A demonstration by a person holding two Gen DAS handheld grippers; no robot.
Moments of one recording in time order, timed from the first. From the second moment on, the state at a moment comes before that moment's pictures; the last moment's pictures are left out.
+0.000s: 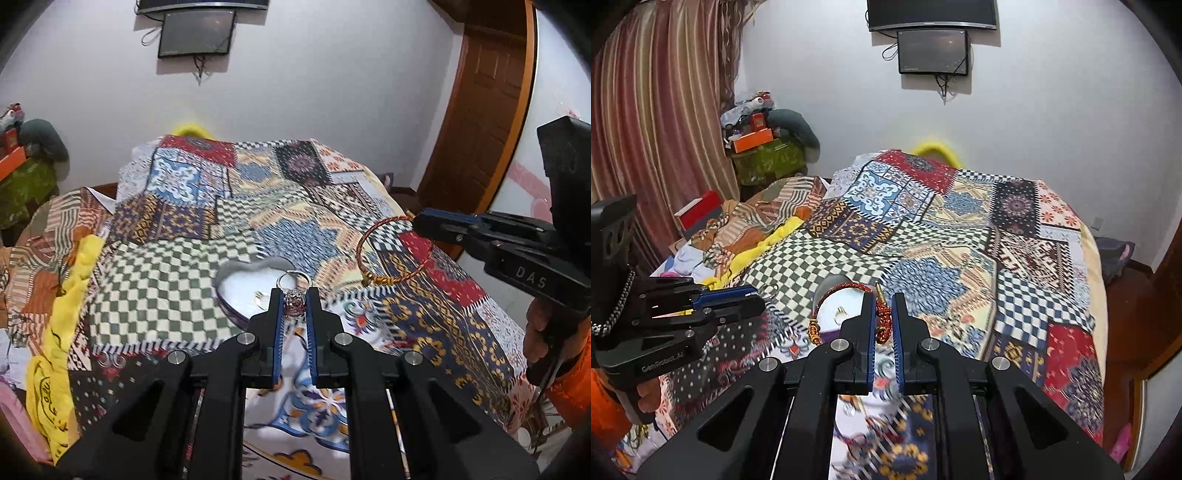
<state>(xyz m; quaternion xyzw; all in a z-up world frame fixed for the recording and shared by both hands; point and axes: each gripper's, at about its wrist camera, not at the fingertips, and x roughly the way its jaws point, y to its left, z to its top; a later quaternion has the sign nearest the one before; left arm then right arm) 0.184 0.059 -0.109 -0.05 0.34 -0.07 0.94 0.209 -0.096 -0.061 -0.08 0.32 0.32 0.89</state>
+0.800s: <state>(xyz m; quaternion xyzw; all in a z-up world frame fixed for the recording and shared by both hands) 0.239 0.099 -0.148 -0.06 0.36 -0.04 0.93 0.280 -0.021 -0.124 -0.10 0.42 0.36 0.83</state>
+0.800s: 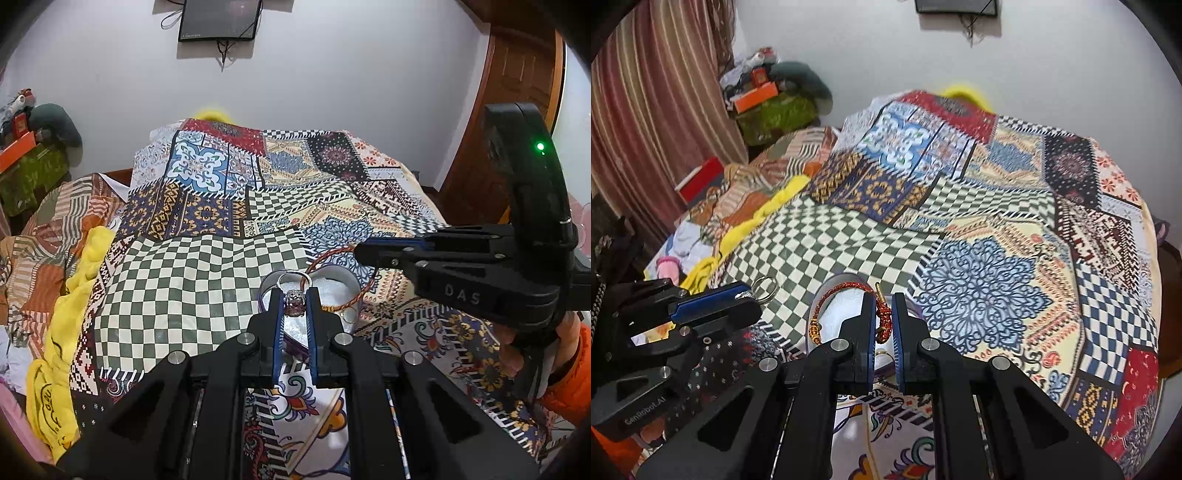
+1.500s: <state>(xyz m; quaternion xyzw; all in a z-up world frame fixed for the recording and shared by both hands) 0.277 0.098 -0.185 -0.05 0.42 -0.06 0.91 0.291 -0.001 -0.152 -0.16 0.47 0.36 0.79</state>
